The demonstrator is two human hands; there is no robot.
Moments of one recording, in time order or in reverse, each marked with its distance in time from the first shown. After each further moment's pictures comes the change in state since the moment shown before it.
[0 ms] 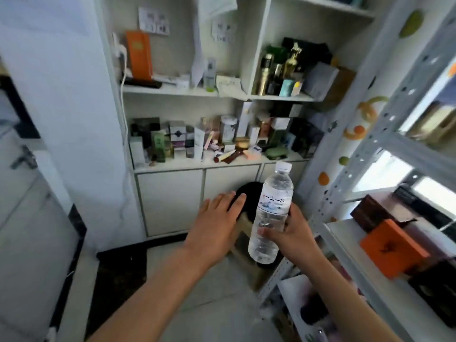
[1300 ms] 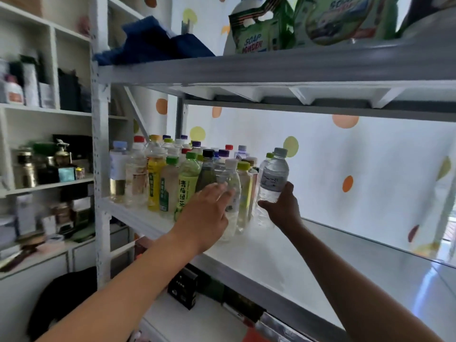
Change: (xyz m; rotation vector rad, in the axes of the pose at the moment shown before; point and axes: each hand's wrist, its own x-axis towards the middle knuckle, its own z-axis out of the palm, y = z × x) left_hand 0.014 0.572 -0.145 -0.165 0.258 0.735; right_hand -0.281 -0.012 -0.571 -0.301 1.013 0.026
